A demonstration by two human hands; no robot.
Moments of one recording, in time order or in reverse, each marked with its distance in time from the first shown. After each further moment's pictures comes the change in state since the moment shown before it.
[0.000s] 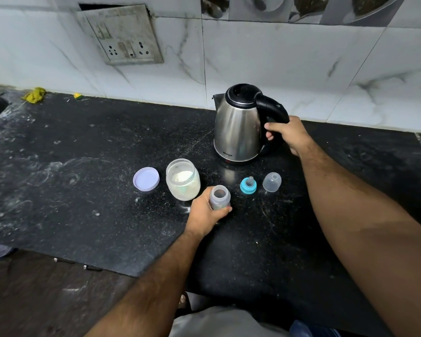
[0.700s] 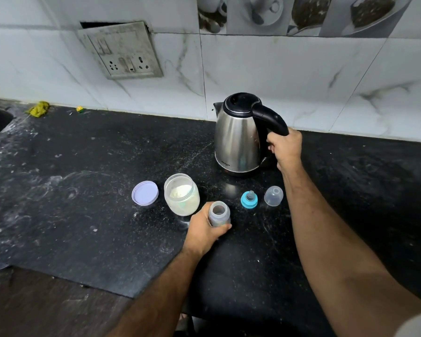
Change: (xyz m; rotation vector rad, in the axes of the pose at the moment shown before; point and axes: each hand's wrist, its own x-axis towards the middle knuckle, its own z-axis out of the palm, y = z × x) left_hand 0.000 0.002 0.000 0.056 -0.004 -0.029; right_hand -0.001 0.003 0.033 0.179 0.358 -0.063
